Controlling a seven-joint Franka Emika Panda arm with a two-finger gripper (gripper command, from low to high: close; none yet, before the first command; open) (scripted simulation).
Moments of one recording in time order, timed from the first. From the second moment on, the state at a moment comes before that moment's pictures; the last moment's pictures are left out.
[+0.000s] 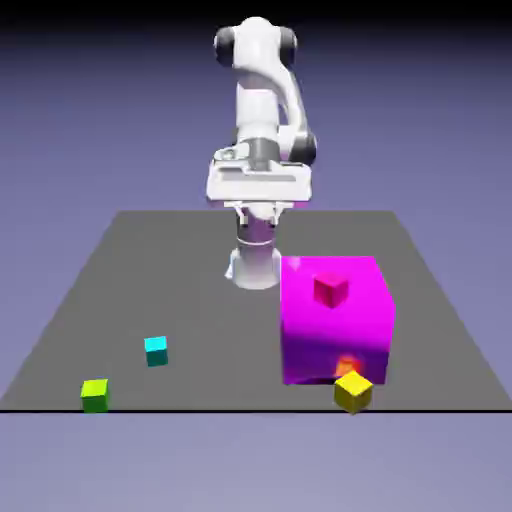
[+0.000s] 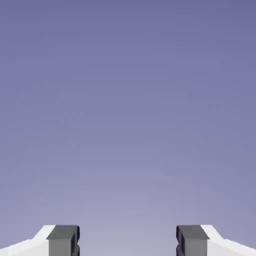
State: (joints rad) arm 0.03 -0.58 -0.04 -2.81 0.00 3.04 0.71
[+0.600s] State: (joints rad) arm 0.37 -0.65 -0.70 -2.80 -0.05 3.15 0.31
